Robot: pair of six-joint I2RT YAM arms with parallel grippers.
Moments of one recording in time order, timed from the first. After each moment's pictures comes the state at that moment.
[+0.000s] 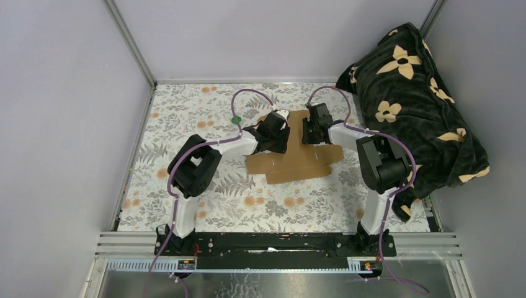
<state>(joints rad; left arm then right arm) -0.69 2.03 1.36 -0.16 -0.01 -0.37 0.37 1.93 1.17 -0.19 -0.03 0.29</state>
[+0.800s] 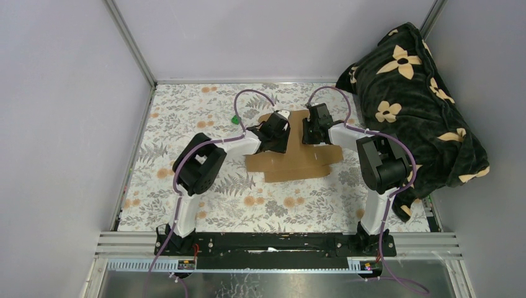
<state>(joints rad) -0.69 2.08 1.38 -0.15 -0.04 -0.38 0.37 1.93 1.16 -0.18 -0.03 0.29</state>
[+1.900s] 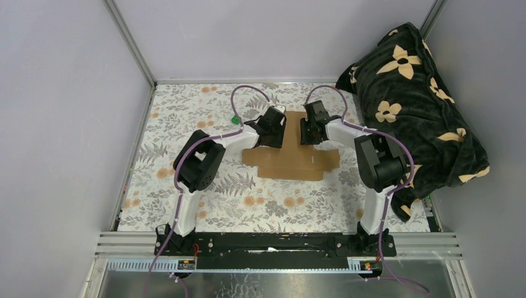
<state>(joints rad) -0.64 2.11 1.46 -0.24 -0.07 -0.38 0.38 1.95 1.24 -0.32 -0.01 0.31</state>
